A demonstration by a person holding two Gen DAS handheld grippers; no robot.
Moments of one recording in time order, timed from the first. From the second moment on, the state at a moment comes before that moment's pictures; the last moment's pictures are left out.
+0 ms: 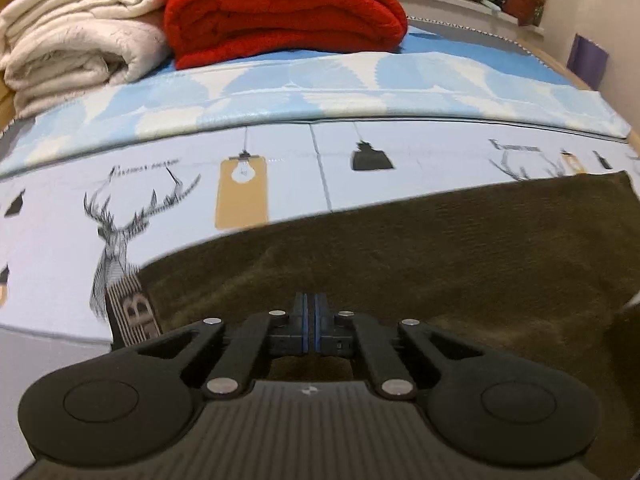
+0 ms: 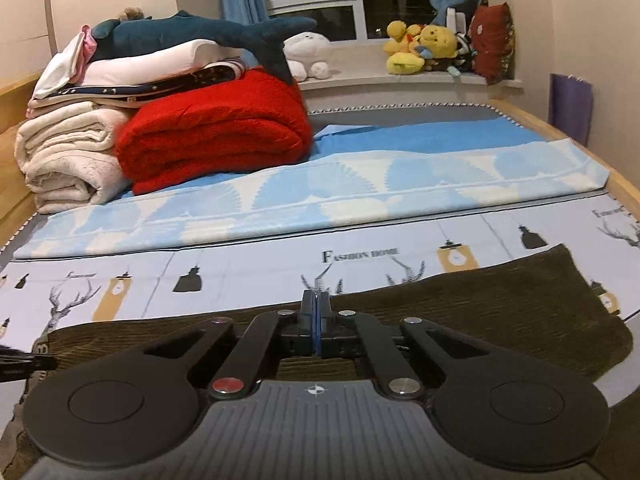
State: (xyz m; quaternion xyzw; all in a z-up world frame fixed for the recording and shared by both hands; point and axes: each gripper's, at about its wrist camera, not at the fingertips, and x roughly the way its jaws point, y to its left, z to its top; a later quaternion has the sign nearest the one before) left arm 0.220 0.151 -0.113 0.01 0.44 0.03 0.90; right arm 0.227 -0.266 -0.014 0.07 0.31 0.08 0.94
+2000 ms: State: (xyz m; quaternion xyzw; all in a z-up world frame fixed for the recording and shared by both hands) left arm 0.052 0.087 -0.053 0.14 0.41 -0.07 0.90; right arm 0.194 -0.327 -0.038 0.06 0.42 0.03 0.91
